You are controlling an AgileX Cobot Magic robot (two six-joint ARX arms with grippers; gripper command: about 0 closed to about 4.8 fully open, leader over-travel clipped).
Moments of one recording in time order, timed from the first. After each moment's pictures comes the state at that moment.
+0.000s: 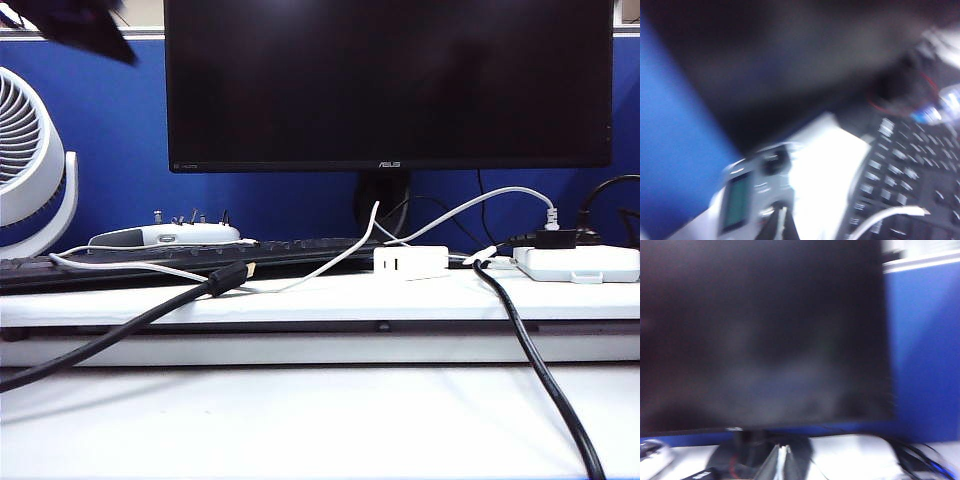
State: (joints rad) left arm -0.14 1.41 1.21 -0.08 0.33 0.47; right arm -0.06 0.73 0.84 0.03 -0.17 0.19
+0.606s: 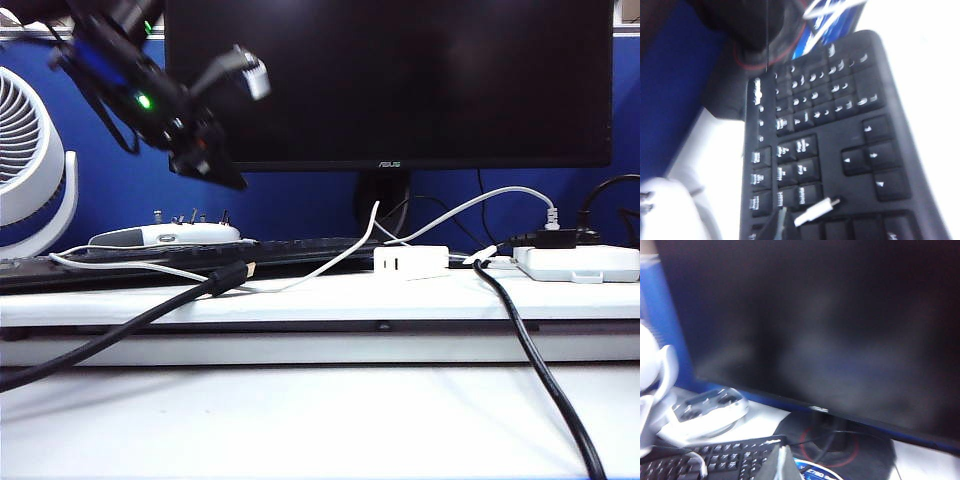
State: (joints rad) left arm -0.35 1.73 1.27 -0.10 0.34 0.88; right arm 0.21 0.95 0.92 0.09 -0.23 0.04
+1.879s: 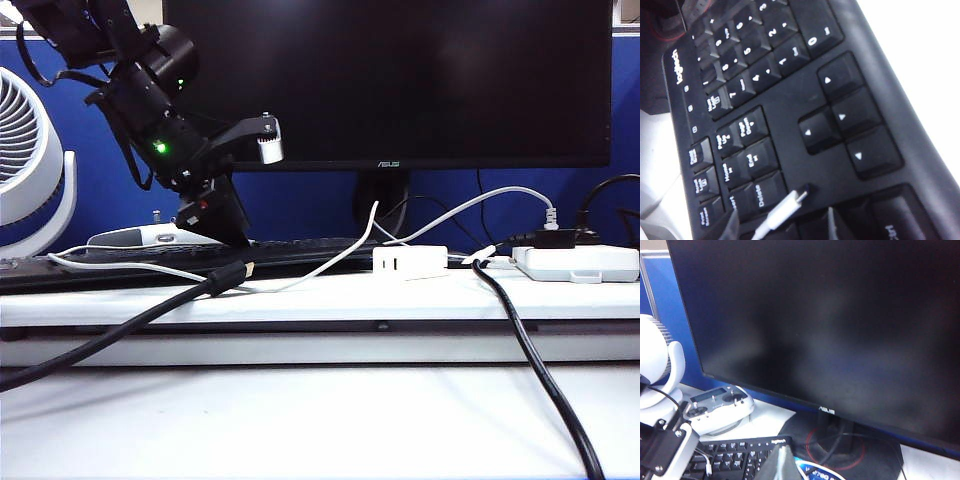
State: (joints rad) left arm -0.35 1.90 1.43 -0.32 0.30 1.14; right arm 0.24 0.97 0.92 0.11 -0.25 0.03
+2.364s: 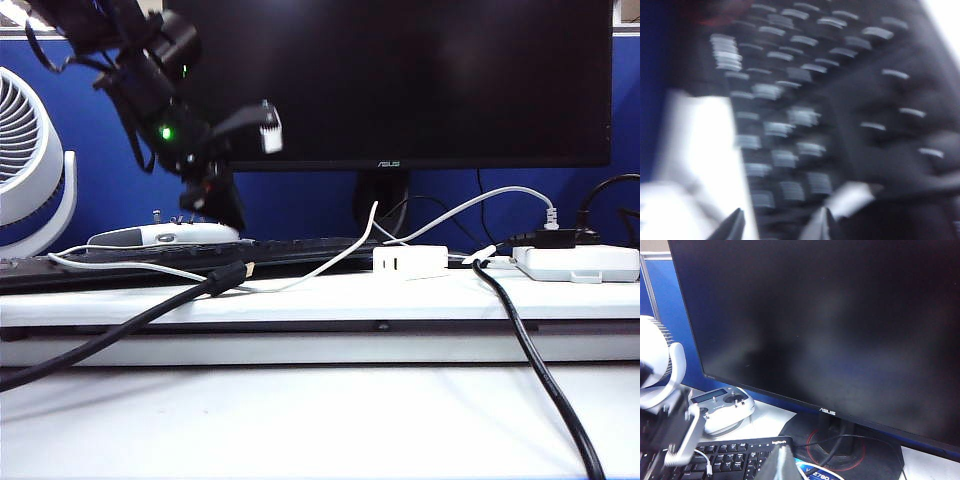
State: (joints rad) left arm -0.35 1.91 1.53 -0.35 0.23 1.11; right arm 0.24 0.97 0.92 0.12 -0.25 0.03
